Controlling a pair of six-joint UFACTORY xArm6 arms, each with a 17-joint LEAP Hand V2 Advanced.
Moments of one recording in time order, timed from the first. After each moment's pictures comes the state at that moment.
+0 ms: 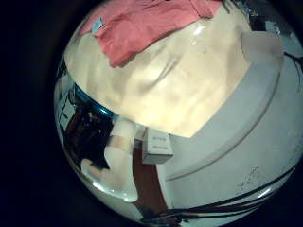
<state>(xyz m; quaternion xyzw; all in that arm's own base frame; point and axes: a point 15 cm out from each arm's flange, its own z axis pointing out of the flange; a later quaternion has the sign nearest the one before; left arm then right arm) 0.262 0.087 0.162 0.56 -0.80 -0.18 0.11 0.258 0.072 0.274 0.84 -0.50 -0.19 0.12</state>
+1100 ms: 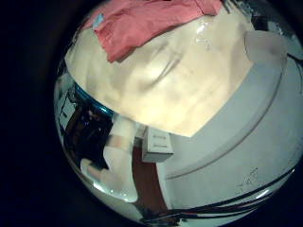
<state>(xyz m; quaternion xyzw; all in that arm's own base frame) 0.262 0.085 0.129 0.56 -0.79 -0.23 0.11 0.257 0.072 0.266 0.83 -0.50 -0.20 0.13</state>
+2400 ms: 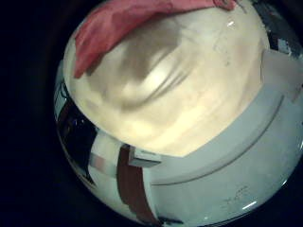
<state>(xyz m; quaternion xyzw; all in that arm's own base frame) 0.281 0.077 0.208 0.55 -0.78 -0.24 0.14 0.279 0.057 0.158 0.88 -0.42 -0.17 0.17</state>
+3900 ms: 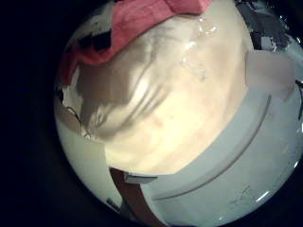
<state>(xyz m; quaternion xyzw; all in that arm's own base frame) 0.254 0.084 0.254 0.52 -0.80 -0.23 0.19 0.293 0.042 0.189 0.88 -0.45 -0.08 0.11</state>
